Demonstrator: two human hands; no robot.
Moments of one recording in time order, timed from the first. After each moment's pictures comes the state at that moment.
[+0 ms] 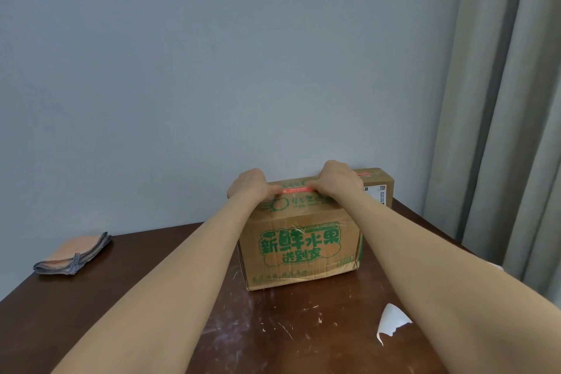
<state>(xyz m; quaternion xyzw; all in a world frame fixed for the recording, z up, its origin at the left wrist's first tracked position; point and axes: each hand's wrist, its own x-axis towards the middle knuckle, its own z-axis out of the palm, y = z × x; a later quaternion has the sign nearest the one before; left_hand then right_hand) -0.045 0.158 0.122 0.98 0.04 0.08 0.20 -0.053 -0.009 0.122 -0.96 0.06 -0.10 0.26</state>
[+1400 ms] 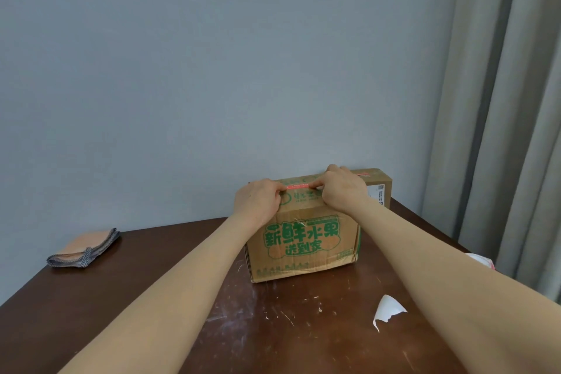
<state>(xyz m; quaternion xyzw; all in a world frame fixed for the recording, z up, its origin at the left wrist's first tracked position) -0.082 0.163 0.091 0.96 -0.12 0.25 0.08 -0.092 -0.019 0.113 -0.98 -0.08 -0.14 0.10</state>
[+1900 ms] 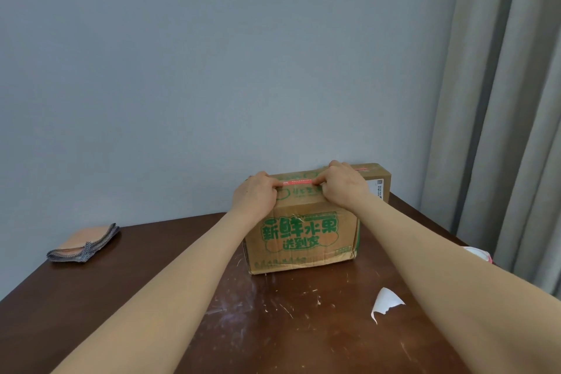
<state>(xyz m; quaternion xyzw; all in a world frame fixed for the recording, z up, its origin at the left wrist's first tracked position) -0.077 0.165 0.089 0.96 -0.12 0.21 0.11 -0.089 -0.024 0.107 -0.98 -0.09 -0.15 0.13</state>
